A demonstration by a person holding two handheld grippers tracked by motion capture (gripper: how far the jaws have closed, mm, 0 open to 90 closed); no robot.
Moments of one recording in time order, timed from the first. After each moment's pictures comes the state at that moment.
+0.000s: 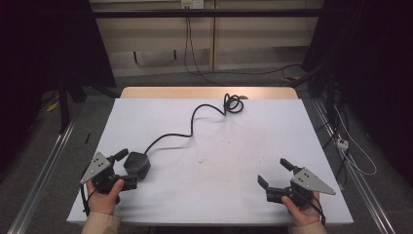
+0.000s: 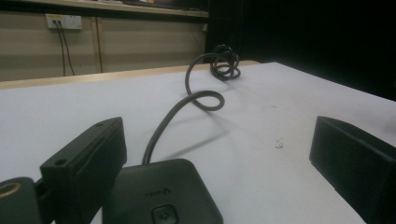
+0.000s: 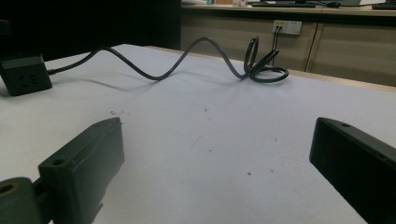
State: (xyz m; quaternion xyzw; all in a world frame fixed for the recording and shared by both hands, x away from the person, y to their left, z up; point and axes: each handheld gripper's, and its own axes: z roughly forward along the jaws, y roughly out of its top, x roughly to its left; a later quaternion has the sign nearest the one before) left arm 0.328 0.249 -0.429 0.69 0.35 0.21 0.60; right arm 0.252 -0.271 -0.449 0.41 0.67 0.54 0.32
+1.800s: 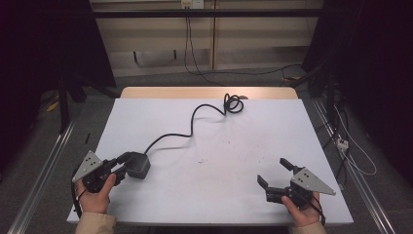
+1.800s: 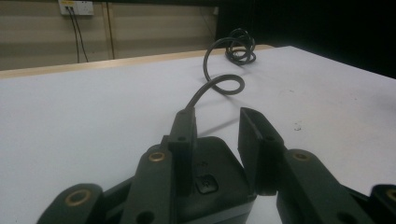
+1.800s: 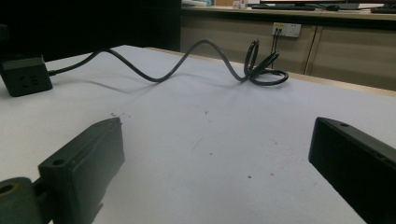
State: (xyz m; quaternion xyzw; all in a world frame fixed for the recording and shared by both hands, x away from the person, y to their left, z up) left arm 0.328 0.269 -0.426 0.71 0.36 0.21 0.57; right arm 0.251 -0.269 -0.447 0.40 0.67 0.54 0.32
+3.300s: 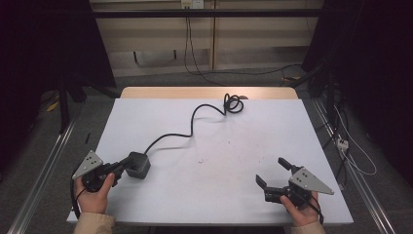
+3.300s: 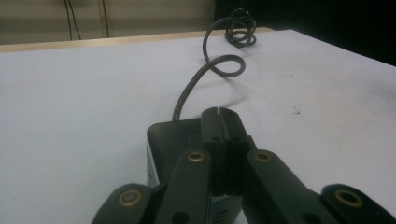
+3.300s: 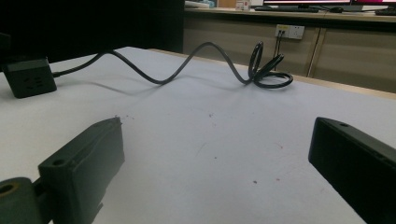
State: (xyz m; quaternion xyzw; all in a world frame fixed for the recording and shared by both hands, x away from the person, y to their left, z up) left arm 0.330 0.272 -0.428 0.73 0.38 0.19 0.54; right arm 0.253 -0.266 -0.446 0.40 0.67 0.54 0.32
